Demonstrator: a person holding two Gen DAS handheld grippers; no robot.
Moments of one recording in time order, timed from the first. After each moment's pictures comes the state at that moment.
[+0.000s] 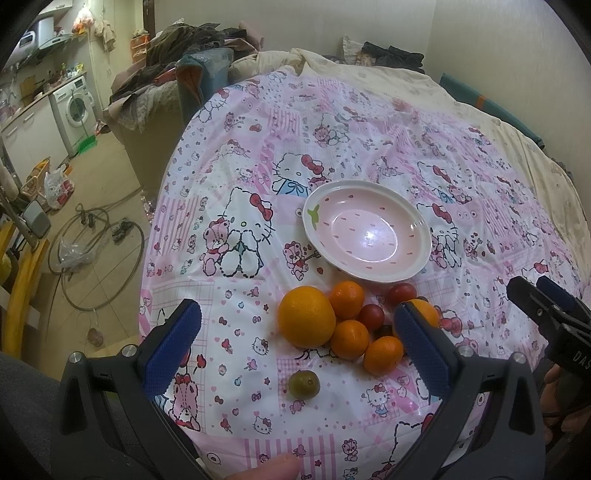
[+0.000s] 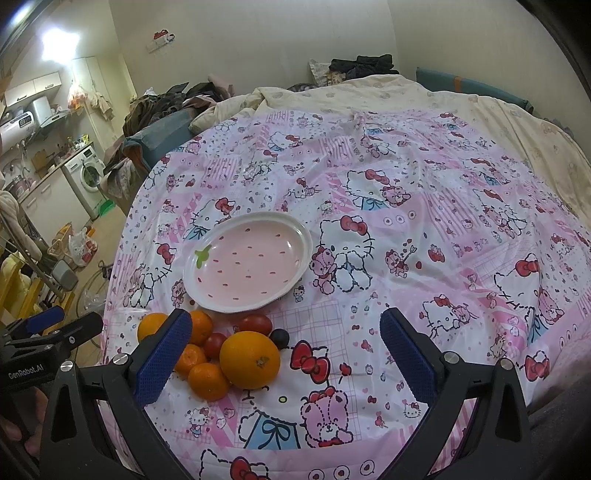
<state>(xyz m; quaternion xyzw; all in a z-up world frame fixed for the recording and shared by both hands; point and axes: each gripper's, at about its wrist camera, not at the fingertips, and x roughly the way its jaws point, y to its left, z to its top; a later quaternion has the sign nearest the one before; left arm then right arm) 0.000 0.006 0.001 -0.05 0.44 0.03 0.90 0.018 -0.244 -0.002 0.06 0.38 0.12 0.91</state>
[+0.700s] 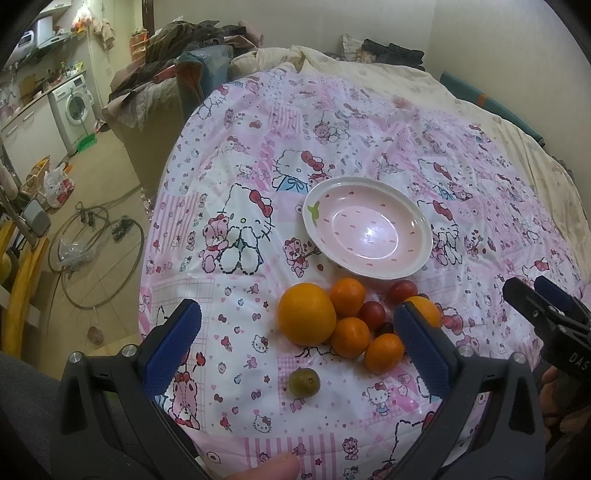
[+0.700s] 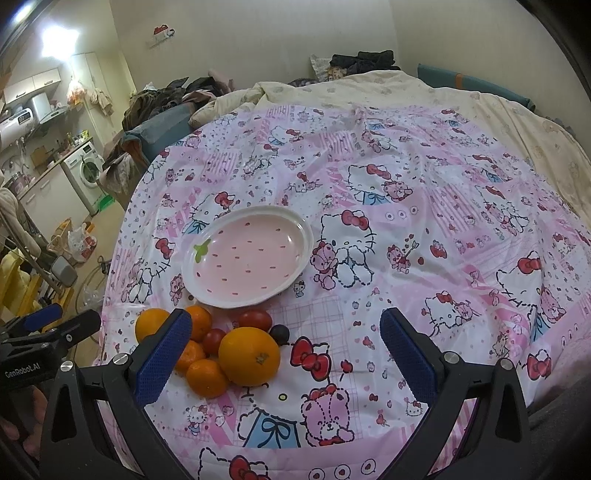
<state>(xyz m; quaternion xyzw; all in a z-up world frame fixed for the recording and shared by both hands) -0.001 0.007 -0.003 -0.05 0.44 0.03 0.90 0.021 -0.240 -0.007 0.06 0.40 0.12 0.91</state>
